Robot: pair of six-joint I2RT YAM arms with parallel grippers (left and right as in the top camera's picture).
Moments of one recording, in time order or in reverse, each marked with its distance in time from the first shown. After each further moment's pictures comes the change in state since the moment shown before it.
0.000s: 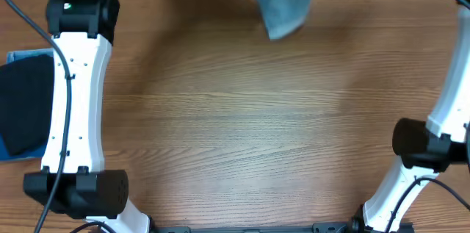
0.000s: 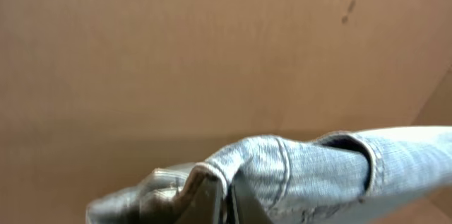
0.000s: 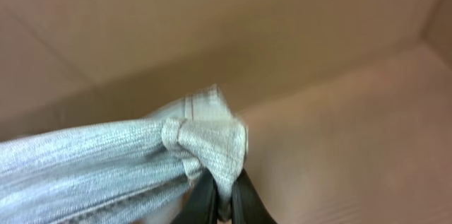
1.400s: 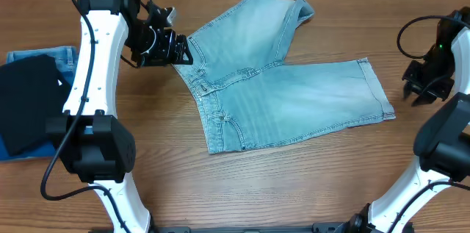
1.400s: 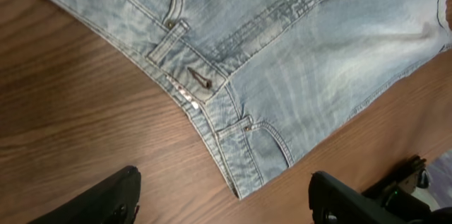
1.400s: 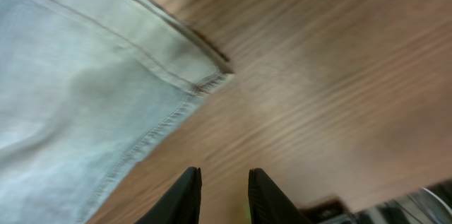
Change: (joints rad) left arm 0.010 0.248 -0.001 -1.123 0.060 0.333; right arm -0.230 -0.006 -0.885 -0.321 0.084 -0.047
